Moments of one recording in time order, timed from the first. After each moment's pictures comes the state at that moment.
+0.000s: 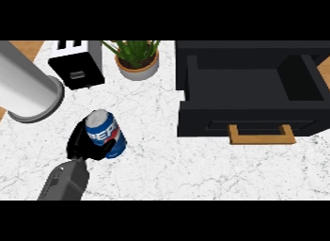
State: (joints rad) left arm -0.30 0.03 0.24 -0.87 0.24 -0.34 -0.31; right arm 0.43 0.00 -0.76 -2.25 -0.56 0.54 0.25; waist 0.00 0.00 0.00
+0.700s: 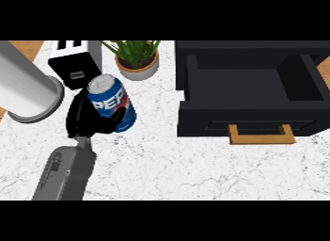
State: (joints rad) left arm -0.35 0.00 0.07 -1.28 0.30 0.06 -0.10; right arm 0.46 0.00 -0.74 -2.28 -0.57 0.52 0.25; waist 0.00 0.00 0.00
